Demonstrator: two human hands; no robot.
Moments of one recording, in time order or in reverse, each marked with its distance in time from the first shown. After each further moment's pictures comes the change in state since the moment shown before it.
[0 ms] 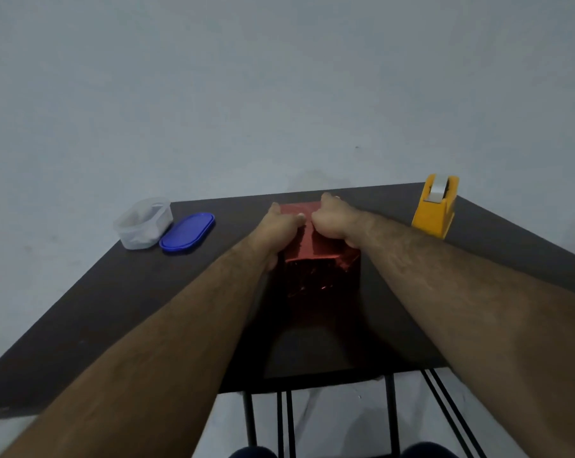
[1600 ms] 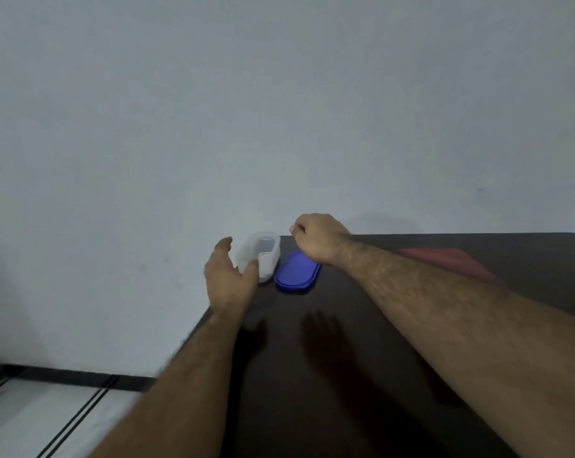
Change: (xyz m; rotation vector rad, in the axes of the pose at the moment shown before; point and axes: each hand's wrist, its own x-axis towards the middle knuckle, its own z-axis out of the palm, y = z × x) left_hand -0.001 -0.077 -0.266 0.381 0.862 0.329; right_hand 0.043 -0.195 0.138 -0.188 0.087 -0.571
